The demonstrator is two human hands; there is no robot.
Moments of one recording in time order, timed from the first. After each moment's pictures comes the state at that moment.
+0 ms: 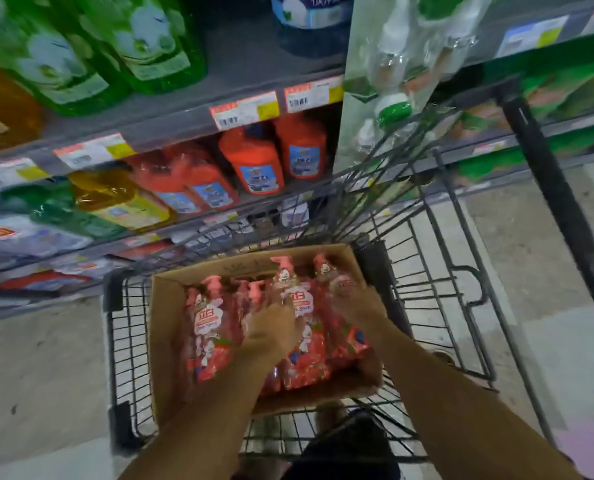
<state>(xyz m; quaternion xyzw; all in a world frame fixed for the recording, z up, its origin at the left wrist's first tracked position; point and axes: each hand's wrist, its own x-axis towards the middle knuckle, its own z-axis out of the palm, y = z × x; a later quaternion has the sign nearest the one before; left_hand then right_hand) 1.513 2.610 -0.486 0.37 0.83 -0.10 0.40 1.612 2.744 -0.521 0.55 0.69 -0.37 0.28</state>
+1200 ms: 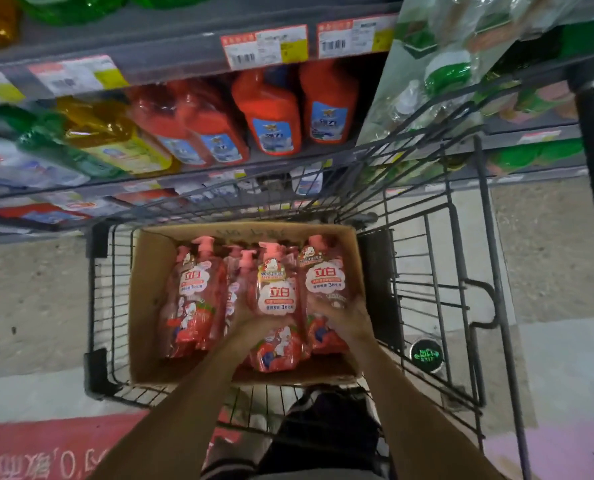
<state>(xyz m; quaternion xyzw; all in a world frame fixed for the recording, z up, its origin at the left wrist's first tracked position) 1.529 2.553 -0.550 -0.14 0.78 0.32 0.52 1.644 2.704 -0.549 0.61 0.54 -0.55 0.20</state>
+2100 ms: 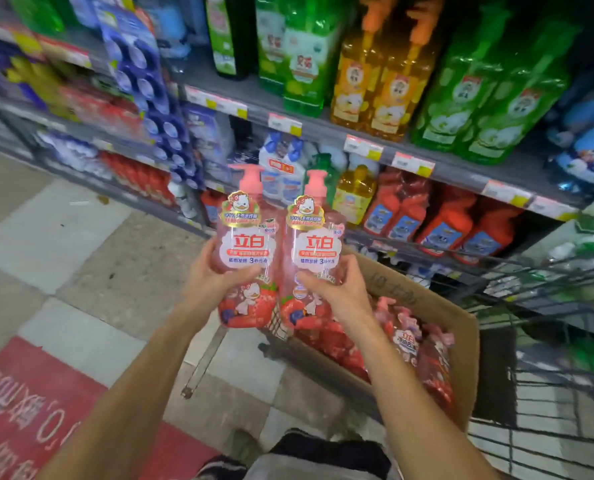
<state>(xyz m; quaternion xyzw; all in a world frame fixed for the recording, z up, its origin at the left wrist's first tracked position) 1.493 2.175 -0.308 -0.08 0.69 0.70 0.15 1.537 2.392 -0.332 0.22 0.71 -0.66 0.05</state>
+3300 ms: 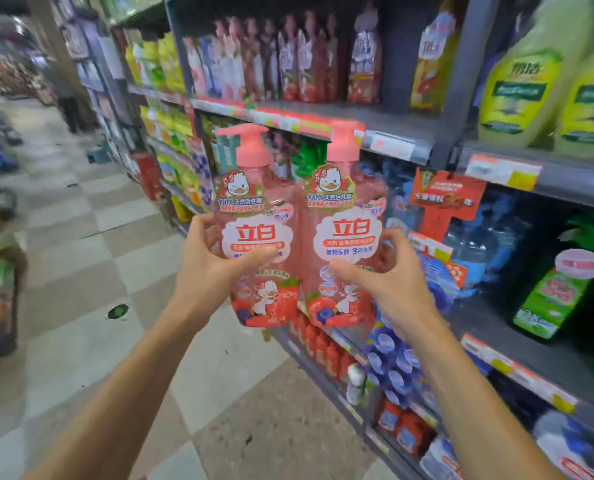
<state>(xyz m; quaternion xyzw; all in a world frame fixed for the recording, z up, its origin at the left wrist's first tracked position) 1.143 1.730 -0.081 -0.07 0.70 0.66 -0.26 1.071 1.946 -0.113 -0.16 0.69 -0.71 -0.02</state>
